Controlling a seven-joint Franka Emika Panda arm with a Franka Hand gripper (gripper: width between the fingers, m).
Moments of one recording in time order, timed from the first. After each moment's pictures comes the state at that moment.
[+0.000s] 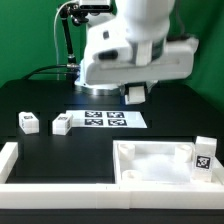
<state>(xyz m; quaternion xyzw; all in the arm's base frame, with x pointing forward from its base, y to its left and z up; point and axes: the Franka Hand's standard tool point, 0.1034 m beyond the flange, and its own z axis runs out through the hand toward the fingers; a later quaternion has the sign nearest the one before) 0.519 0.015 0.129 -0.97 0.00 0.25 0.06</state>
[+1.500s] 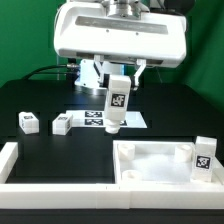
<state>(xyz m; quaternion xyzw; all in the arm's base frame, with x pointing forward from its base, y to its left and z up) 0.640 -0.040 0.167 -0.95 0.01 -0.30 -0.05</state>
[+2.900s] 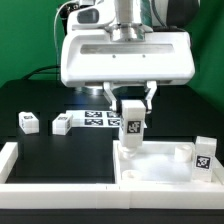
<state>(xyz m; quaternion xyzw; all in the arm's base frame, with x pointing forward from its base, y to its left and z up) 0.664 -0.020 0.134 -0.96 -0.02 -0.28 0.01</state>
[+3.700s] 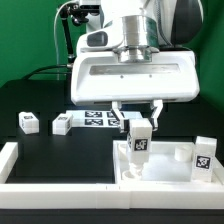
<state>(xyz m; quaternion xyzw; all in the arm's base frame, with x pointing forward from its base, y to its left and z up) 0.657 -0.009 0.104 -0.96 -0.02 -0.26 0.01</state>
